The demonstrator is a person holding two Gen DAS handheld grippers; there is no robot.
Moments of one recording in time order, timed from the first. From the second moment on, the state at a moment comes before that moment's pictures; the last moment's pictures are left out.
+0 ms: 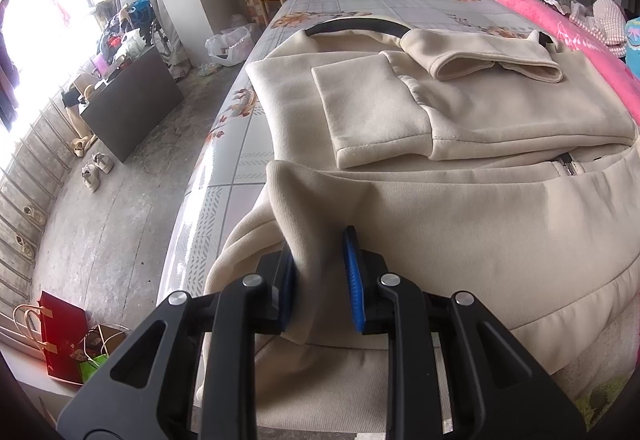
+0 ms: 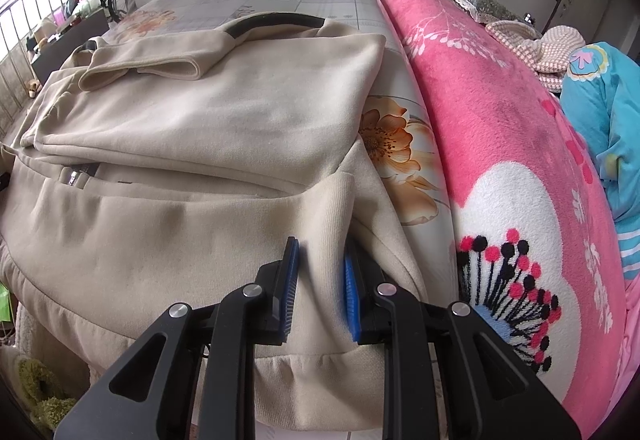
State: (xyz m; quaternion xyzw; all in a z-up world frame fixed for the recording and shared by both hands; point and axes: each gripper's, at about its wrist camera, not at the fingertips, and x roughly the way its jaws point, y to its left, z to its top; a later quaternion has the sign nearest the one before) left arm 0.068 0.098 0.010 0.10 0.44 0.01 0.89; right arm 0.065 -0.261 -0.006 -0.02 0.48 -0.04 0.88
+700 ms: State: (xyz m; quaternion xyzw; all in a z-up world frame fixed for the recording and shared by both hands) left arm -0.022 0.115 0.101 0.06 0.28 0.01 0.96; right arm -0.029 -0.241 0.091 0.00 0.31 -0.08 0.95
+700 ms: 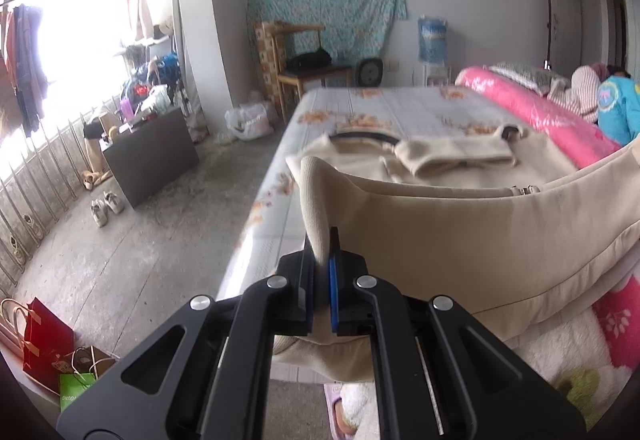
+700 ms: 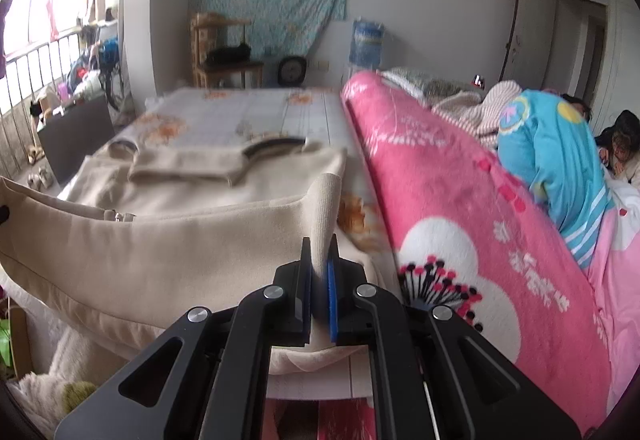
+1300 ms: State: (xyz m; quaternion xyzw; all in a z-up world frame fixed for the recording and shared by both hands) left arm 0.229 0.125 0.117 0.05 0.31 -0.03 0.95; right arm 0.198 -0.274 0.124 -0.01 0.29 -0.05 0.96
